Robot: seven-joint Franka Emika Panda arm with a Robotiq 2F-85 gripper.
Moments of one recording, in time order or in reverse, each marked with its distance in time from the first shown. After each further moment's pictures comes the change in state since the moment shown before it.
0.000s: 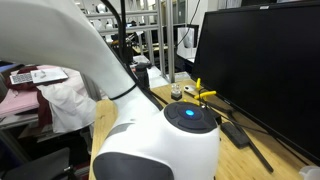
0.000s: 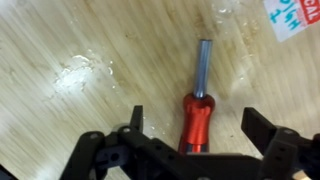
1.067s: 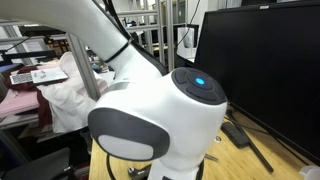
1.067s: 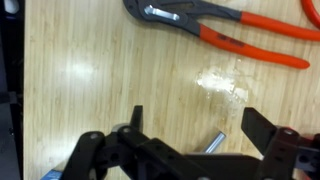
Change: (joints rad) arm -0.071 -0.154 0.124 0.000 0.159 -0.273 -0.685
